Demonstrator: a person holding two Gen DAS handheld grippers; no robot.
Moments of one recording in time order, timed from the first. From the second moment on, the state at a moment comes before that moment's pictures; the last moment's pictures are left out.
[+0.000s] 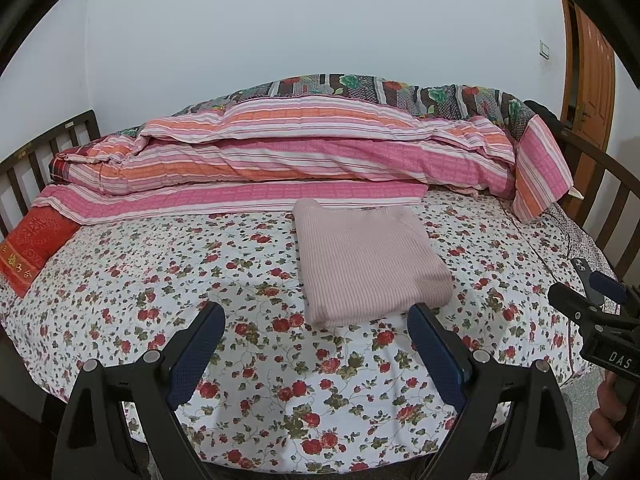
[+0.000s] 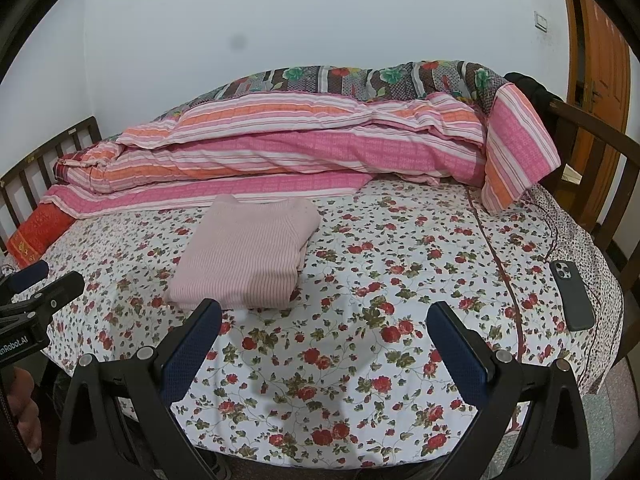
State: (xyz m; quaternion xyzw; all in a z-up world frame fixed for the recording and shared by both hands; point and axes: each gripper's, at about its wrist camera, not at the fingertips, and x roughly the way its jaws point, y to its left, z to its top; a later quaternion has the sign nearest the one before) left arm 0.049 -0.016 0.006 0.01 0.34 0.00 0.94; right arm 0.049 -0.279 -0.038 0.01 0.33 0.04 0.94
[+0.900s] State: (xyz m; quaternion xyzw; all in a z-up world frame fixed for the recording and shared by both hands) left arm 0.047 -0.017 0.007 0.00 0.34 0.00 0.94; right arm 0.047 -0.278 -0.034 0.01 0.33 0.04 0.94
